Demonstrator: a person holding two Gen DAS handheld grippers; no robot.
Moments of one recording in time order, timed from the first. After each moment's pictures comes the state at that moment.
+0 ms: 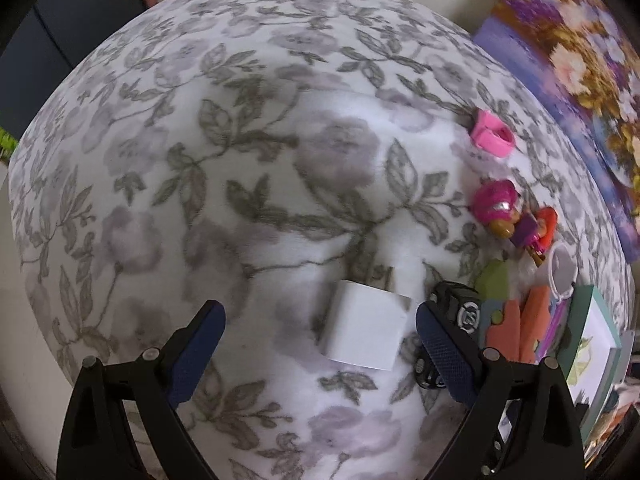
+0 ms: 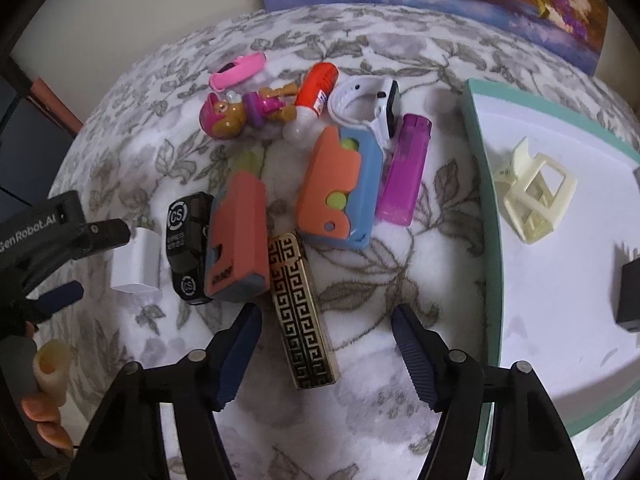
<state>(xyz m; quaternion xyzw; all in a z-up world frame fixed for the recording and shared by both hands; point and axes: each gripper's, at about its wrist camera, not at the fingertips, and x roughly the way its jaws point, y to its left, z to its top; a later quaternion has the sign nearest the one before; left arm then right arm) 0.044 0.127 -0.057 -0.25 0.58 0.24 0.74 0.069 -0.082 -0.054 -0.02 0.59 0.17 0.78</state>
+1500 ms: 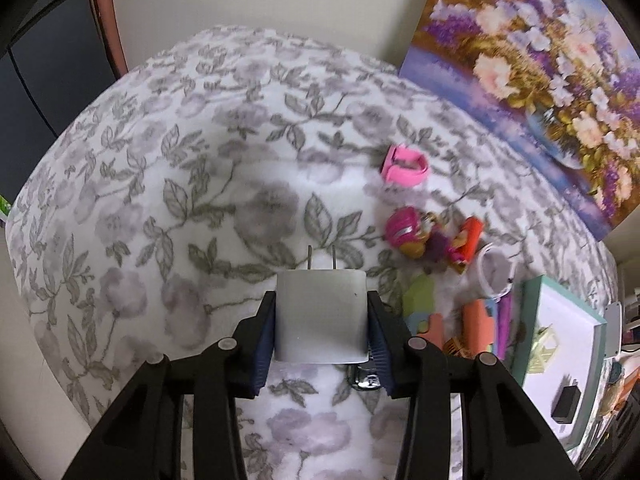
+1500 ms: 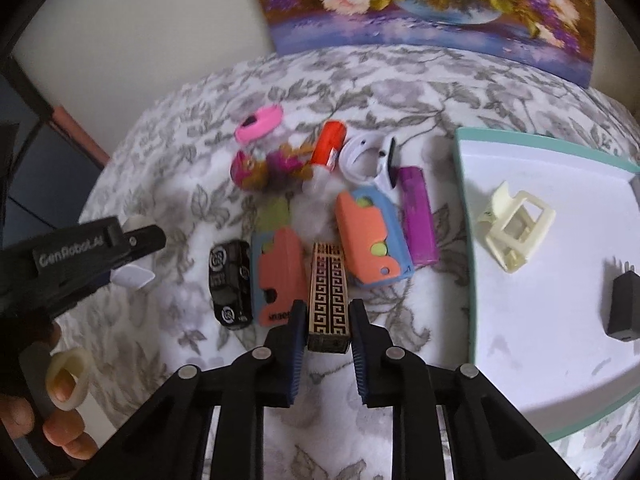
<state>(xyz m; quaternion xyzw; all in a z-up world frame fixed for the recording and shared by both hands) 0.050 0.089 0.004 -0.20 0.51 0.20 0.81 0.066 -0.102 -0.020 0.04 0.55 0.20 0.81</state>
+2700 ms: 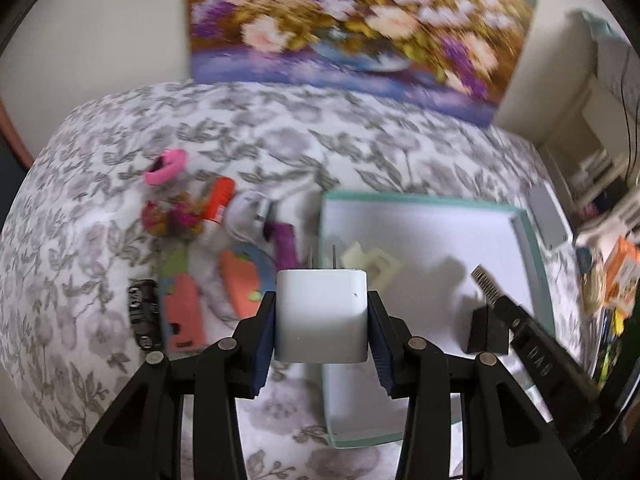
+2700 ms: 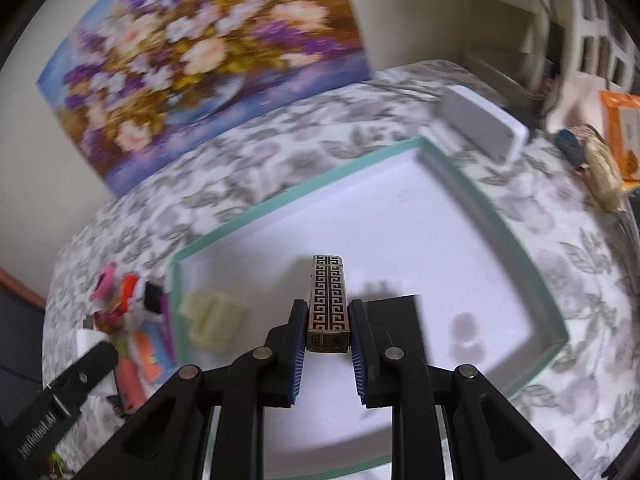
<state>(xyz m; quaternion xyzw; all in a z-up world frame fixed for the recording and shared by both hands) 0.089 -0.127 0.025 -0.07 0.53 0.03 0.84 0.098 -0.314 -0.002 0.16 0.50 -0.02 0.85</state>
